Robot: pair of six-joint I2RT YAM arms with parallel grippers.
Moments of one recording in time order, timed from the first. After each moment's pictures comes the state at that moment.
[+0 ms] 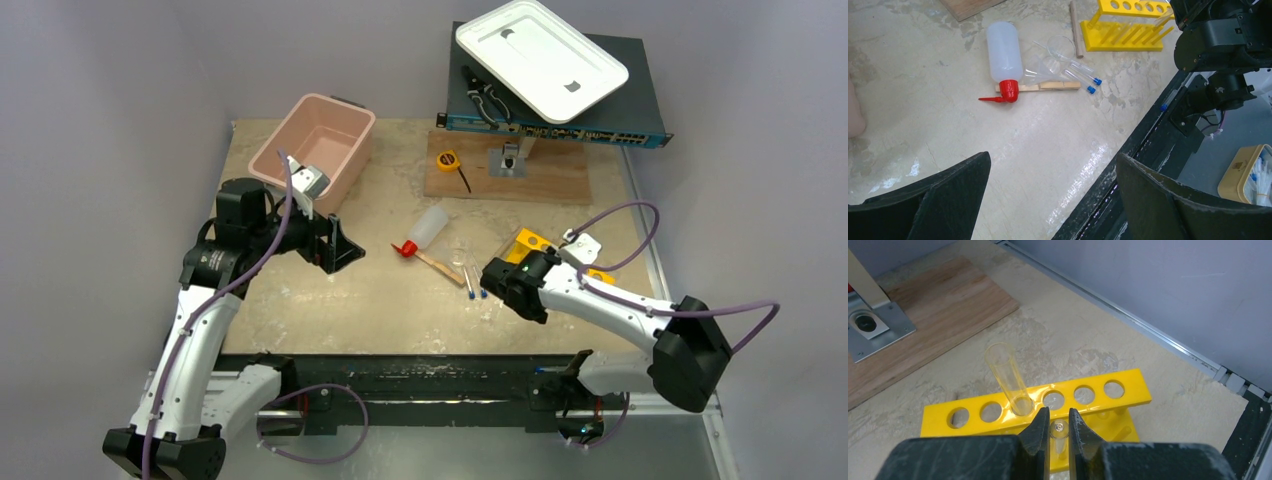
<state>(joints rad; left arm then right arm) -0.17 0.91 1.08 -0.74 0.71 0.03 0.84 1.28 0.84 -1.37 1.34 1.86</state>
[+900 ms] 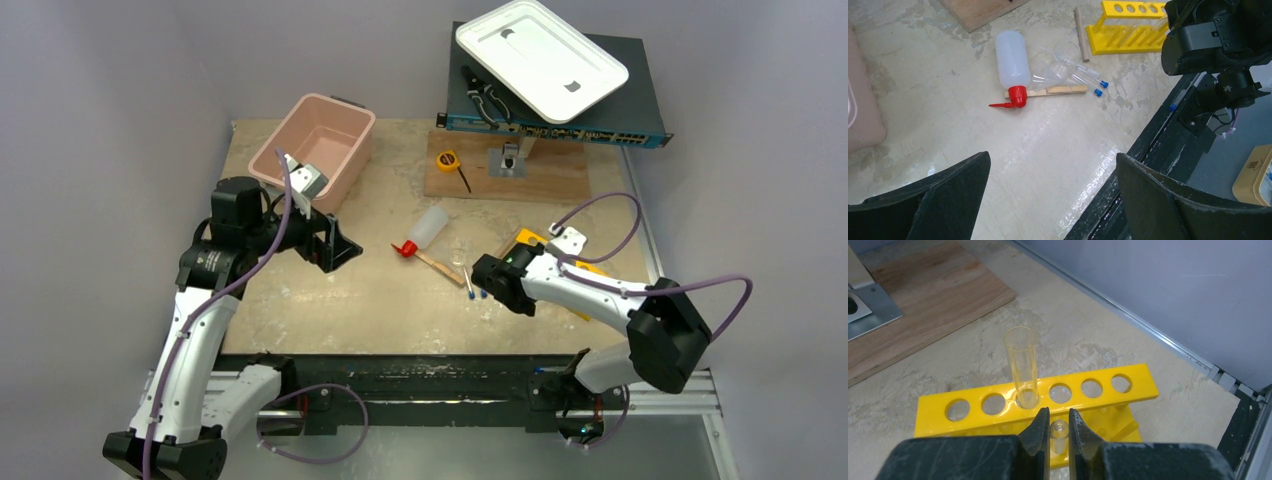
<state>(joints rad) -0.16 0.91 1.10 -0.74 0.71 0.08 0.83 1.39 0.87 -1.38 1.33 1.86</state>
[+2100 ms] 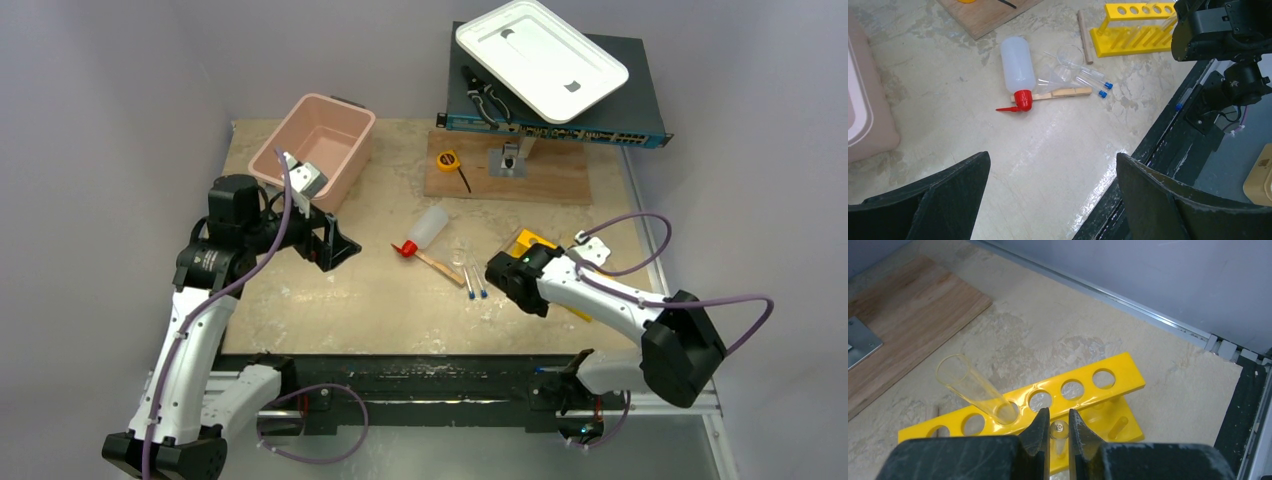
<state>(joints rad) -0.16 0.91 1.13 -0.75 0.70 0.12 0.76 1.32 0.84 -1.38 1.26 1.98</state>
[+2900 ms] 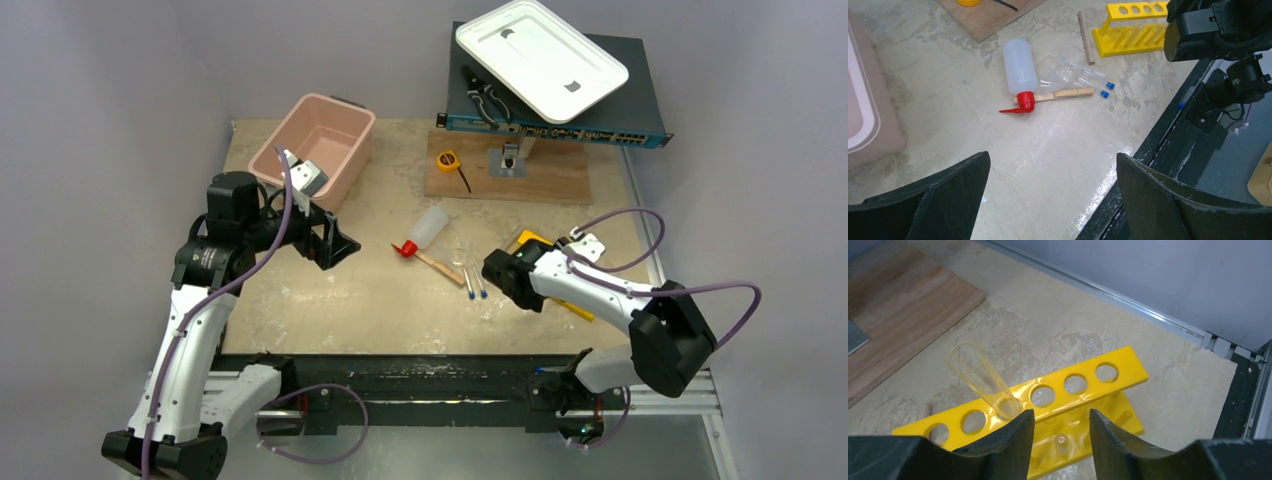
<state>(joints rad) -0.16 0.92 1.16 -0.77 0.70 0.14 0.74 1.39 0.86 -1.39 1.25 1.99</state>
